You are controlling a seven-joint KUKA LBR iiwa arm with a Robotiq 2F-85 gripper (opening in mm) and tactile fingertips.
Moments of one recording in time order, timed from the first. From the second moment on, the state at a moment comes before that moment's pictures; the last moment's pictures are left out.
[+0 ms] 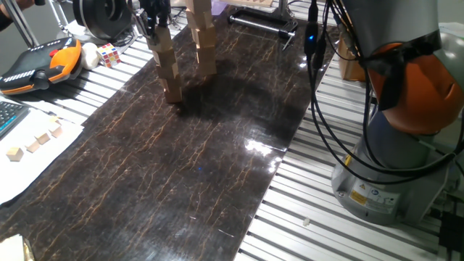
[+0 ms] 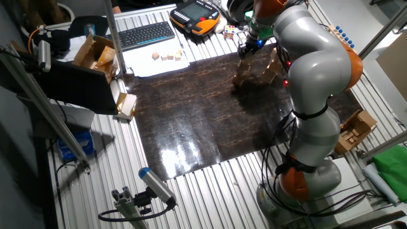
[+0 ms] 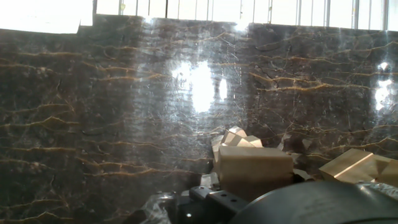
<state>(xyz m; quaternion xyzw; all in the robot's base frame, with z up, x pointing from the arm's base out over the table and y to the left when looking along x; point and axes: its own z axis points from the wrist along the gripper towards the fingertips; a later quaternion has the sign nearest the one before) 0.646 -0.055 0.245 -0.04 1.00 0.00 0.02</state>
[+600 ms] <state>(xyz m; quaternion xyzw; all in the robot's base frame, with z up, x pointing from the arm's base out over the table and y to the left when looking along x) 0.647 -0.056 0.246 -0.04 1.00 0.01 0.02</state>
